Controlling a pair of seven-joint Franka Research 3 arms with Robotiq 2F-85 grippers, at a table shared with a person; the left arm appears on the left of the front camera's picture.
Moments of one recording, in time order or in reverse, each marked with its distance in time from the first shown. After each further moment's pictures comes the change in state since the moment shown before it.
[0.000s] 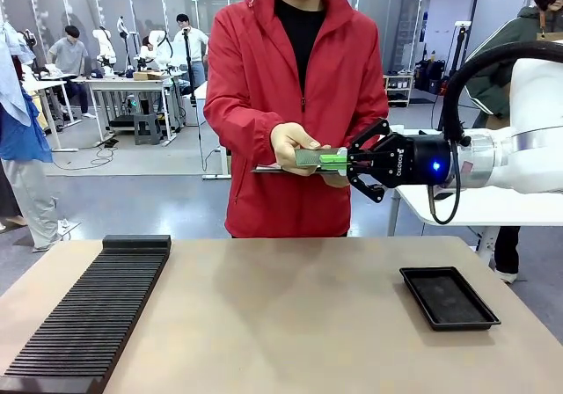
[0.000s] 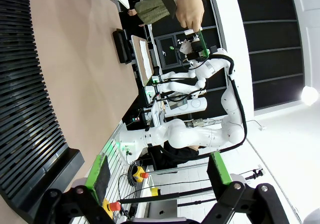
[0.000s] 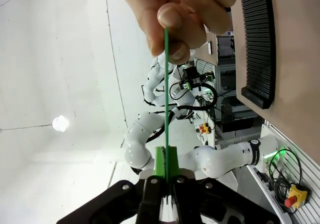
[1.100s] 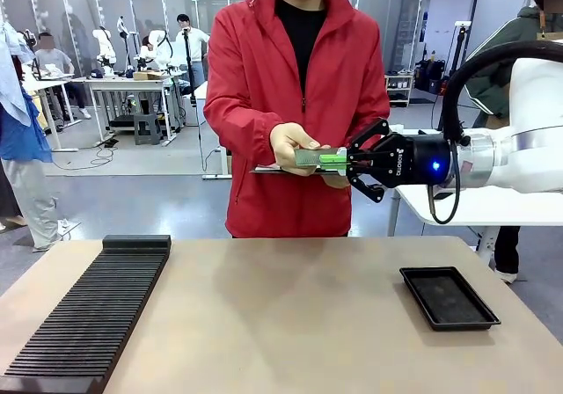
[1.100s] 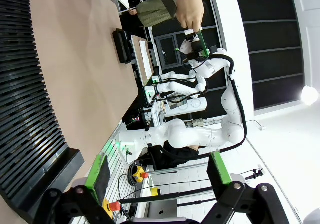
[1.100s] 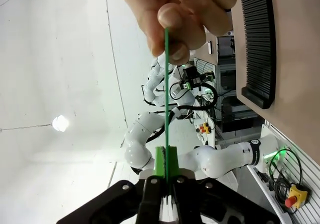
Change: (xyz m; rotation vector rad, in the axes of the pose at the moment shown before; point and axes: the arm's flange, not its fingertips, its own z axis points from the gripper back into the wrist) left arm 0.000 0.000 0.000 0.000 0.000 0.000; right arm 0.000 0.000 0.000 0.002 0.000 0.000
